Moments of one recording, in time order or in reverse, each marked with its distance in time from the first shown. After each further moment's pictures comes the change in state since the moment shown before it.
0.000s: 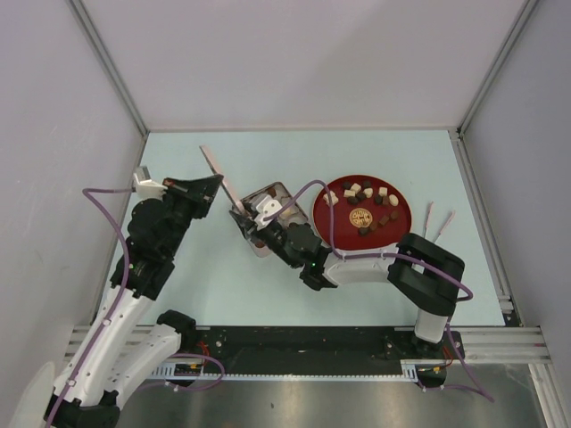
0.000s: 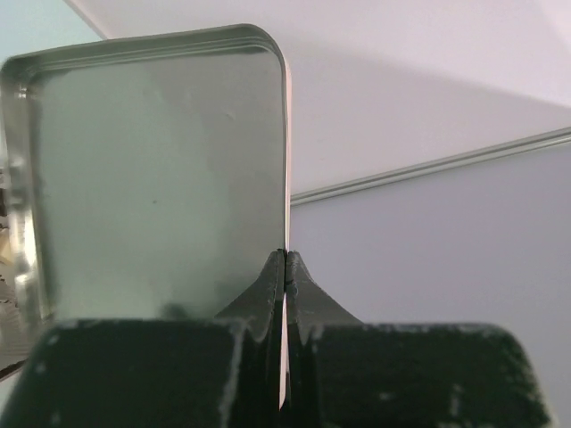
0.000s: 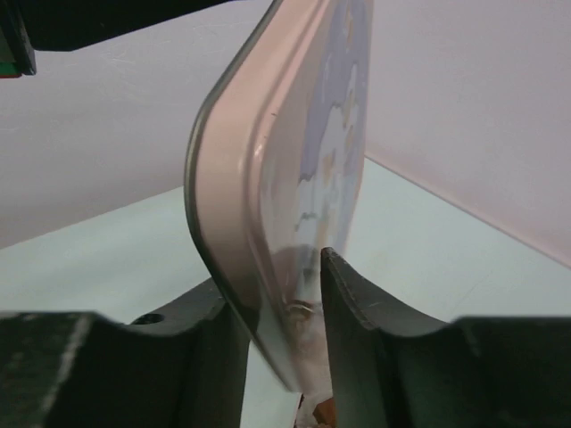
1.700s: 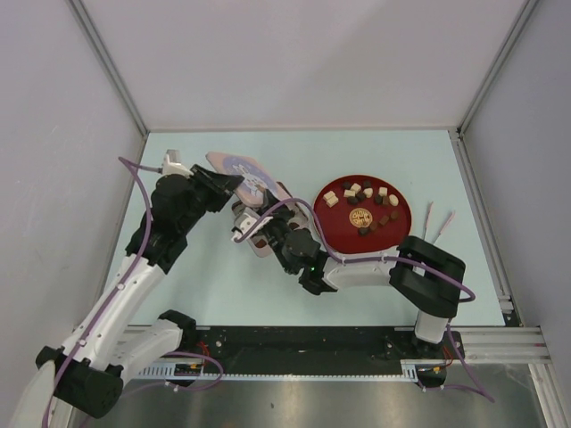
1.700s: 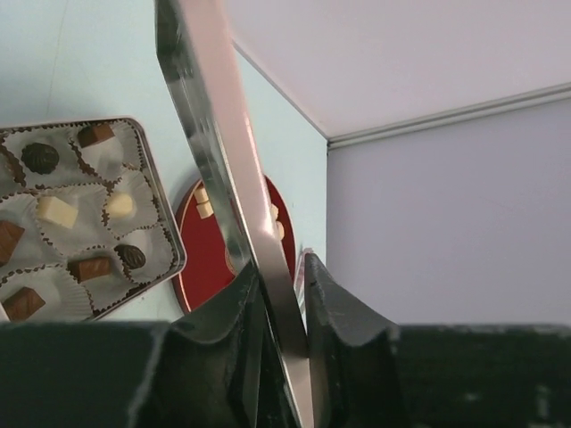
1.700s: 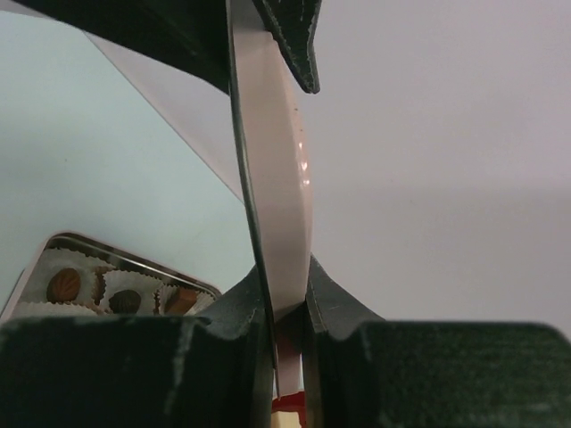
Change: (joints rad) left arm -0.012 0.220 0.096 -0.083 0.120 0.105; right arm 0.032 -0.015 -0.002 0.000 0.368 -0.782
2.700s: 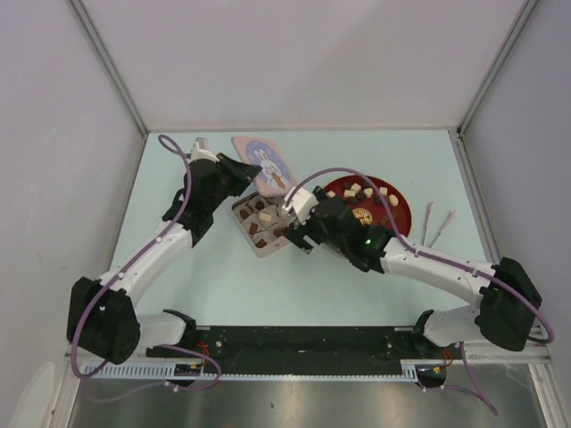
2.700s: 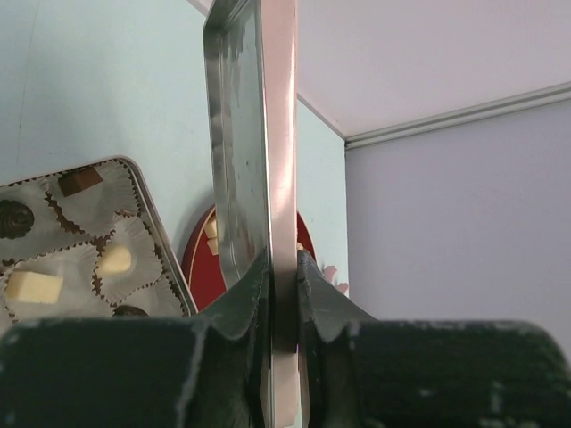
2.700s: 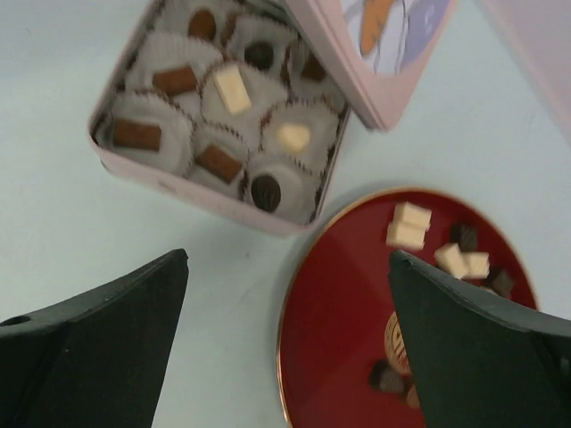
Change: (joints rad) left arm 0.003 0.314 -0.017 0.342 0.038 0.039; right arm -0.195 -0.421 -0.020 -1.122 -0.378 0.625
